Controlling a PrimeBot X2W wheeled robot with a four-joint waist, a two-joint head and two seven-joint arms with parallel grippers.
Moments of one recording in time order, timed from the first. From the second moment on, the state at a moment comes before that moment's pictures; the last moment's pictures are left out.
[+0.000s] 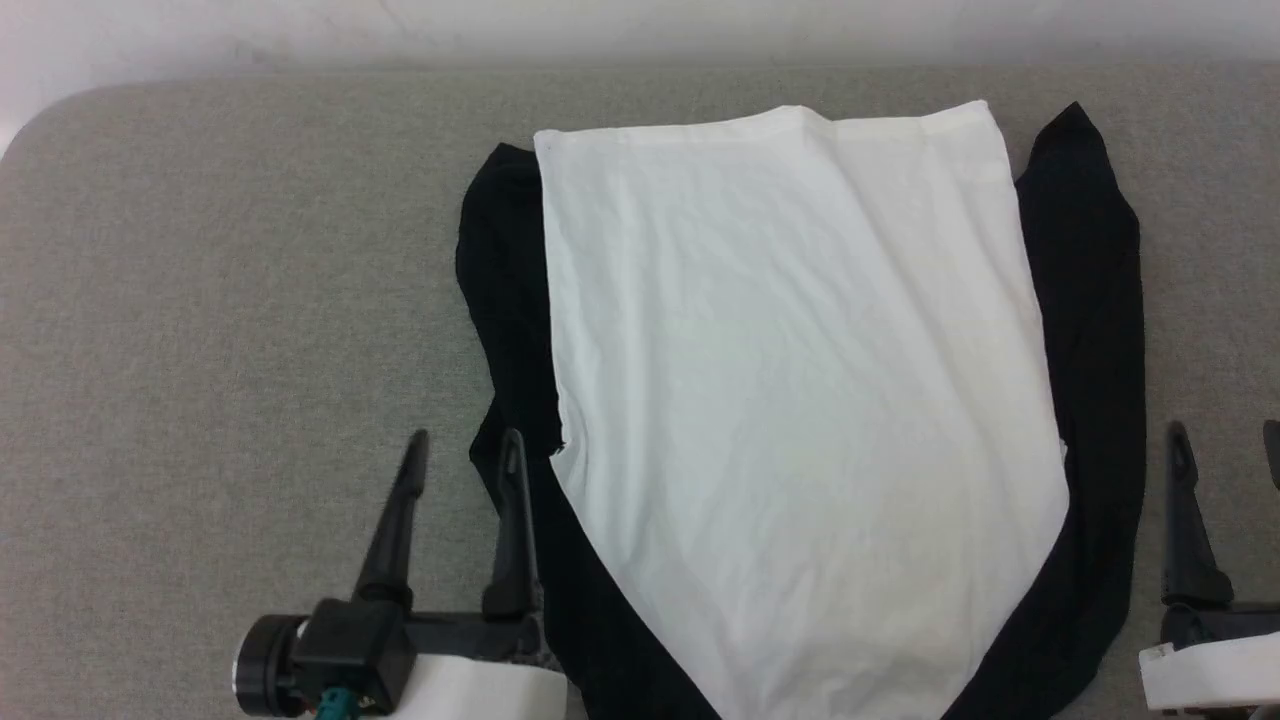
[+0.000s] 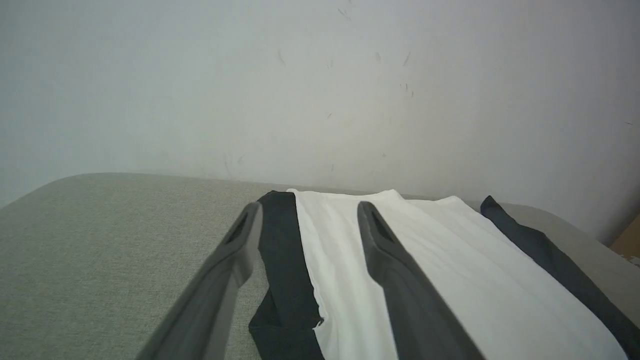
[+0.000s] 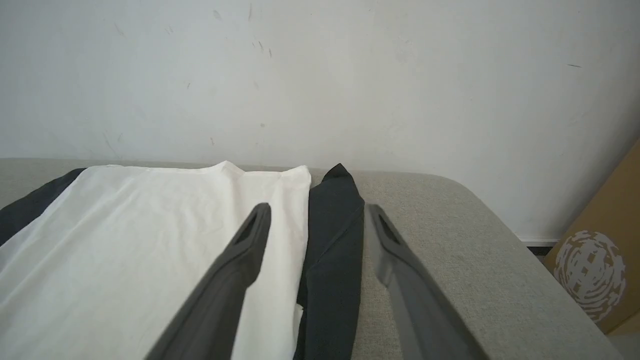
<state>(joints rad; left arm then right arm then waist) 0.01 0.30 -0.51 -0.29 -0.34 0.47 -0.26 0.17 -0.06 -0.22 -0.32 0.09 0.13 -0.07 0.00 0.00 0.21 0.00</state>
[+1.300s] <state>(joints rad) -1.11 0.55 -0.39 0.11 -0.57 0.02 0.79 -0.07 -0.09 -0.13 -0.37 0.15 0.13 -0.09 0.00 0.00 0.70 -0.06</state>
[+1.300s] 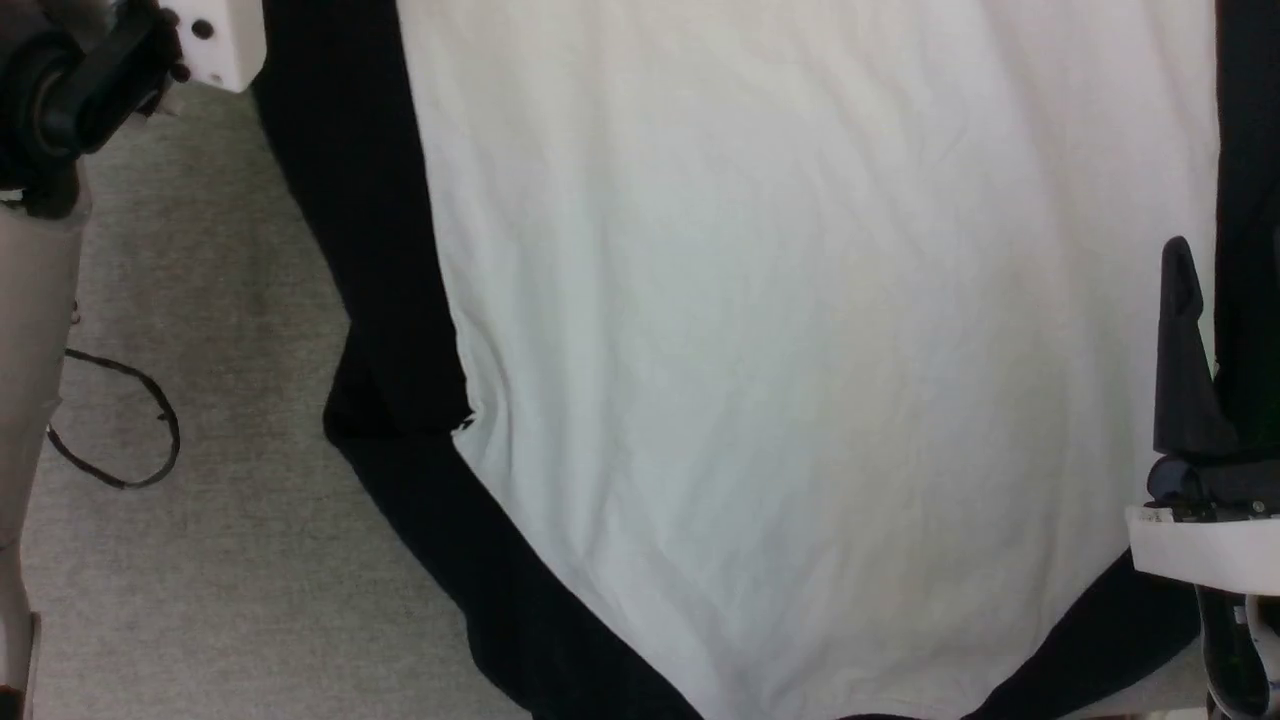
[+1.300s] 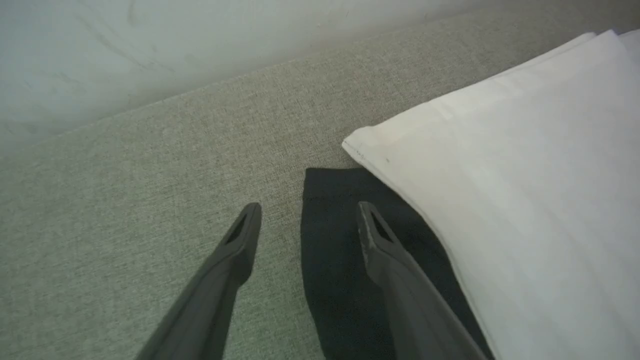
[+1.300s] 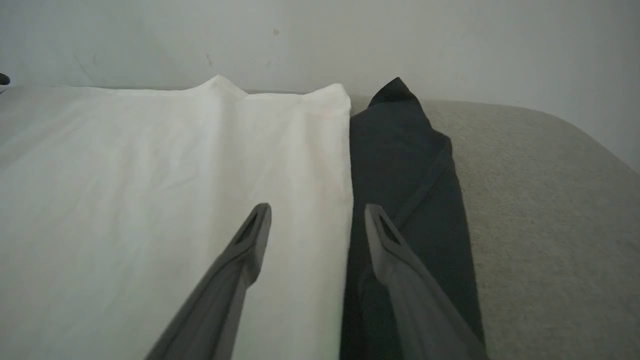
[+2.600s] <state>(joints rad) -0.68 0.61 -0.07 -0.15 -0.75 0.13 0.45 -0.03 -0.07 -0.13 -0.31 0.13 0.13 -0.08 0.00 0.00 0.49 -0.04</state>
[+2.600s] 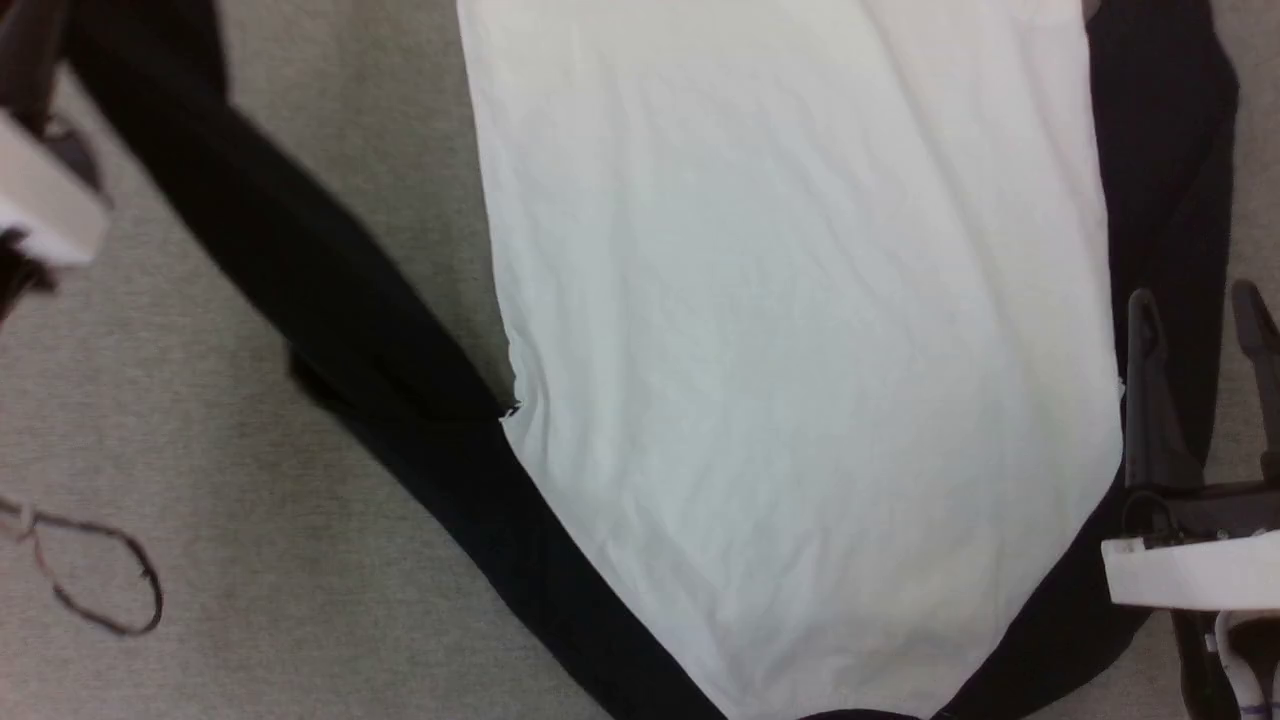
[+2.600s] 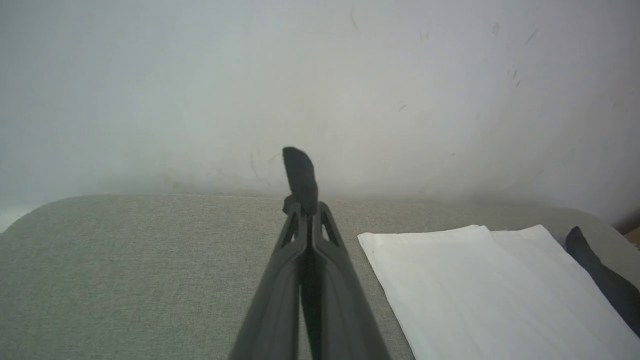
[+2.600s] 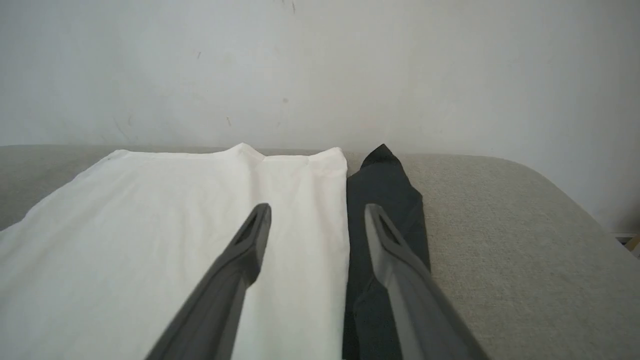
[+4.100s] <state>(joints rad) -0.61 0.15 -0.68 -0.38 -0.47 0.15 0.33 0.06 -0.05 -0.39 -0.38 0.16 0.13 -0.06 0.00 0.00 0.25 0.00</state>
